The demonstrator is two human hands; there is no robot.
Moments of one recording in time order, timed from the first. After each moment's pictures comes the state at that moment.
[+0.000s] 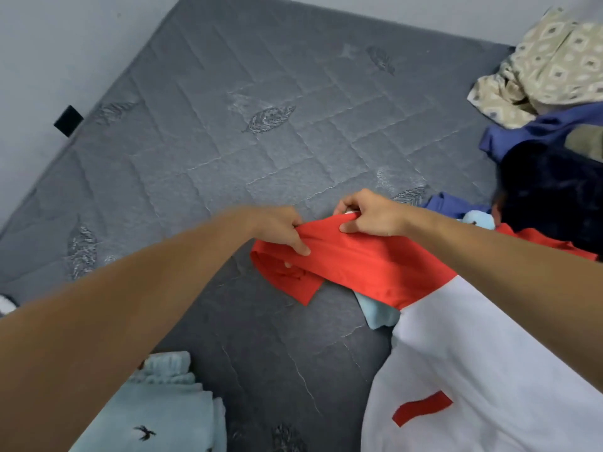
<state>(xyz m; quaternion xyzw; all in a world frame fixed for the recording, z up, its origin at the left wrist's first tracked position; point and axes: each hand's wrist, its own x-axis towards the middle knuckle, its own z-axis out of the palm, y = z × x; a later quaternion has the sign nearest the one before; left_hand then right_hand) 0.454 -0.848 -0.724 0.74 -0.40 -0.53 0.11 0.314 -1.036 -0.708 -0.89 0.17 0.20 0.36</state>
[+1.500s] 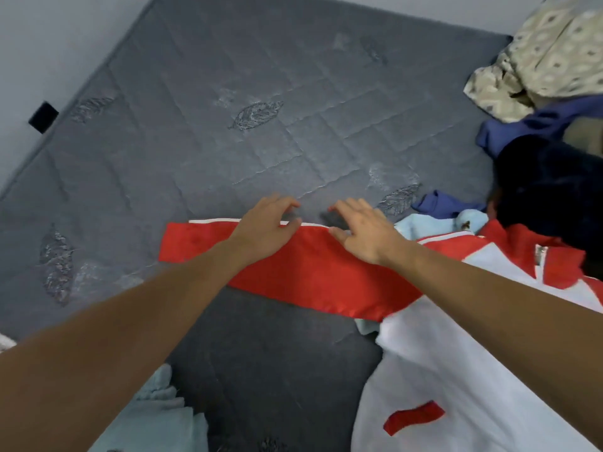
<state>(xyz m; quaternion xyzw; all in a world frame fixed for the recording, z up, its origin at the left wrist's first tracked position) 0.434 -0.845 -0.761 0.84 -0.42 -0.23 0.26 0.287 -1.035 -0.754 -0.96 0.17 0.13 0.18</state>
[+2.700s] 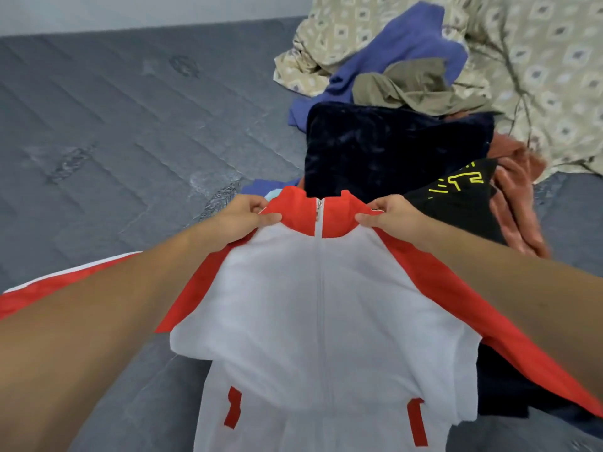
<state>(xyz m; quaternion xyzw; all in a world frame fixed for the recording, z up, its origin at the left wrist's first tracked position) 0.213 -1.120 -0.730 0.77 -0.32 -0.46 0.31 -0.060 -1.301 -0.729 -0.71 0.49 0.03 0.50</state>
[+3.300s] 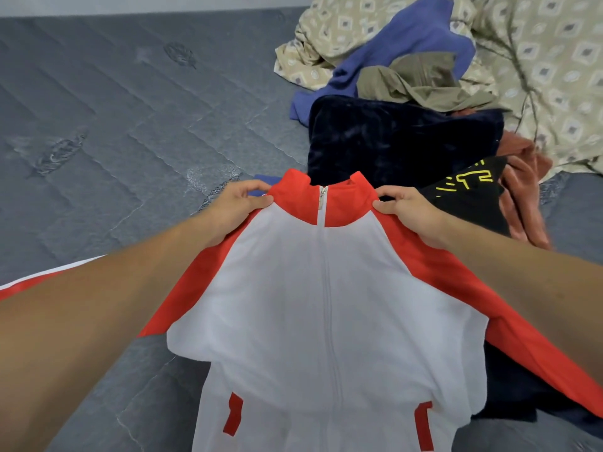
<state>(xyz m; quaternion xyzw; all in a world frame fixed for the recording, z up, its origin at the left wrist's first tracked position) 0.233 -1.123 -0.745 0.68 -0.27 -0.51 0.45 -0.066 -1.316 -0.739 -0.64 0.46 -0.03 0.62</state>
